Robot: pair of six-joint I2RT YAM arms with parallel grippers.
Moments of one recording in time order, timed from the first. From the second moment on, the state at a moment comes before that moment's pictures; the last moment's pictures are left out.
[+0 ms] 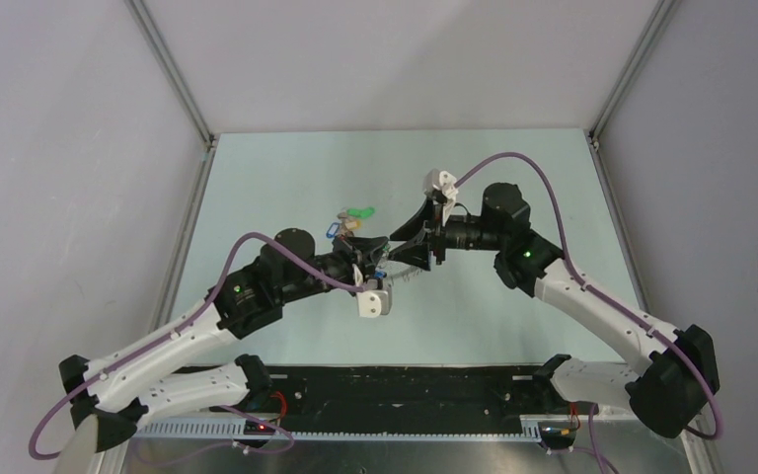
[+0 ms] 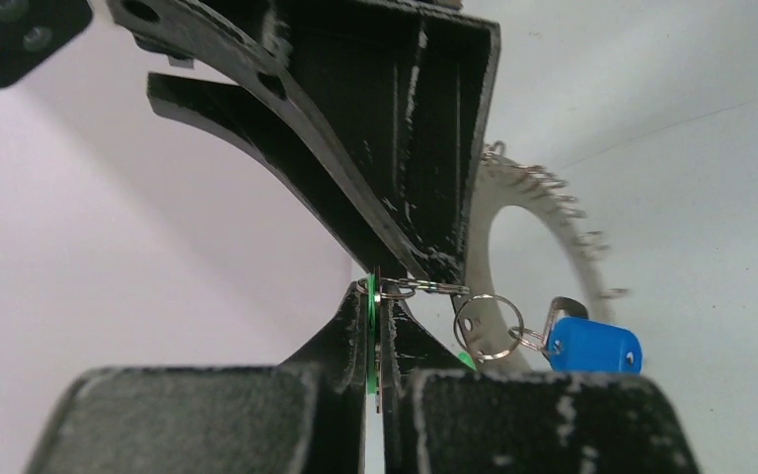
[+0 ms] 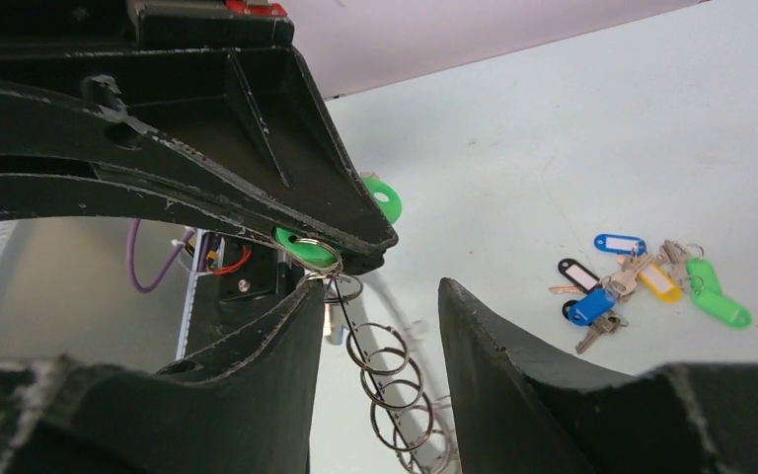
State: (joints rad) left arm -0.97 0.90 0.93 -0.26 0.17 1.07; right arm 0.65 1.17 0.94 0.15 -0.81 0.12
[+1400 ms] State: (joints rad) left arm -0.78 1.08 0.95 0.10 0.36 0.98; right arm 0.46 1.22 0.90 0.45 -0.84 0.76
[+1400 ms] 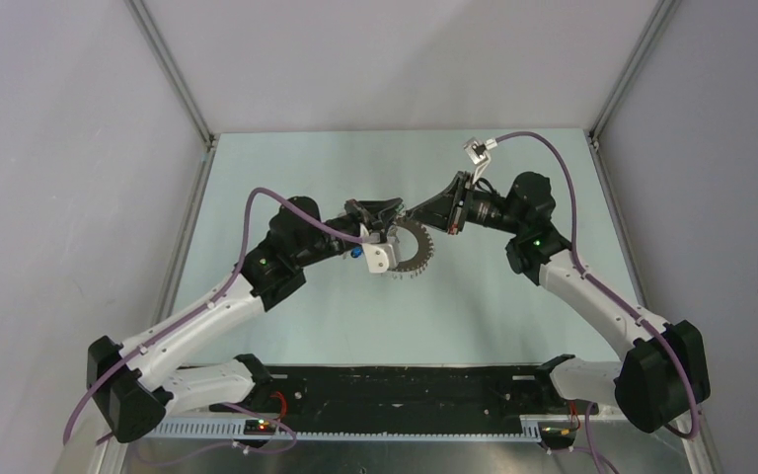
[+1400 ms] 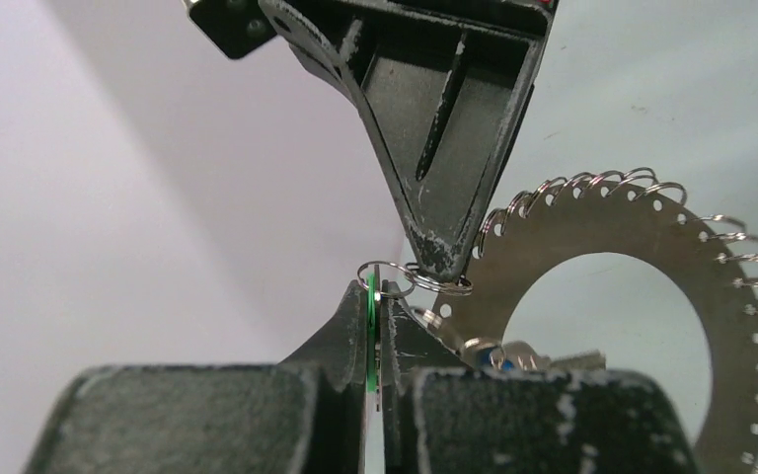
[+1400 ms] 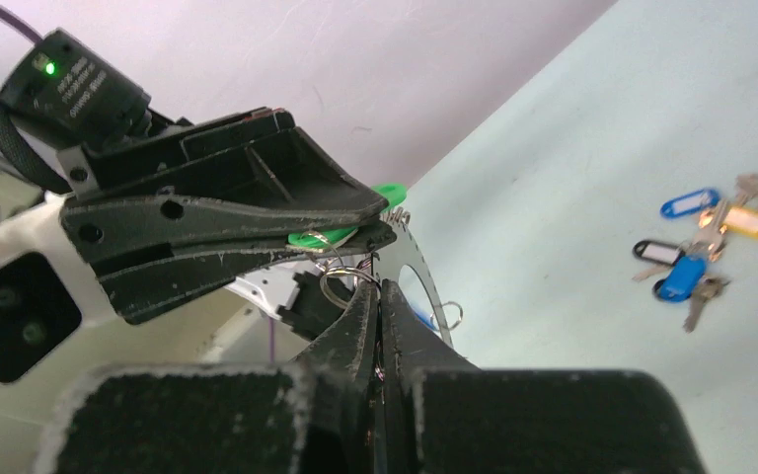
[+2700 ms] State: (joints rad) left arm -0.78 1.01 0.89 0.09 0.50 1.00; right arm 0.53 1.02 0.78 0.36 -0.66 0.28
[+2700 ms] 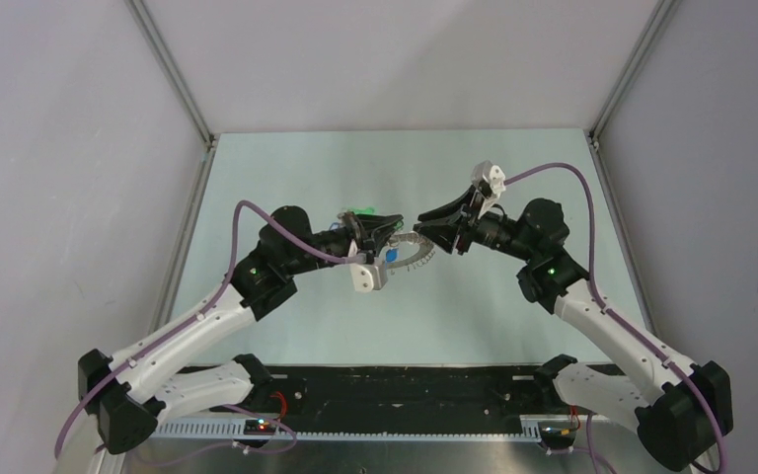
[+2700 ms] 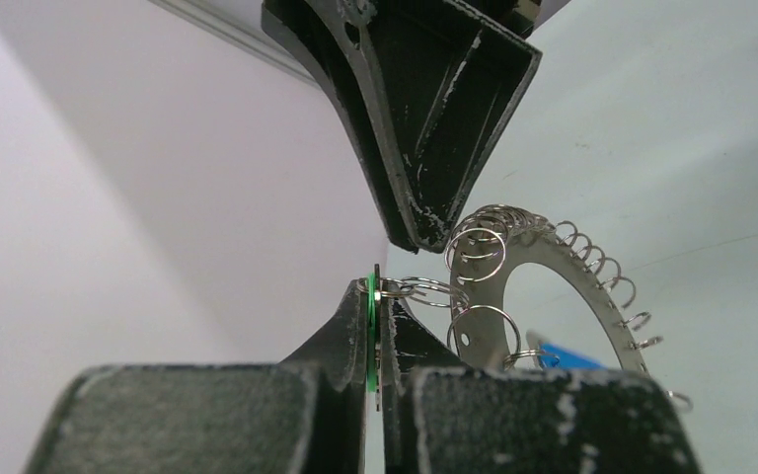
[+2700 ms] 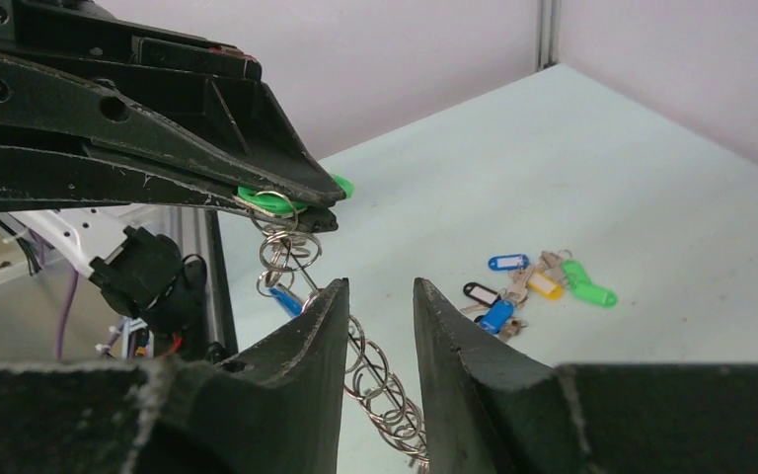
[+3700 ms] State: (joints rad) left arm -0.78 1.01 0.89 0.03 0.54 1.03; right arm 0.63 1.06 0.79 0.35 -0.76 0.11
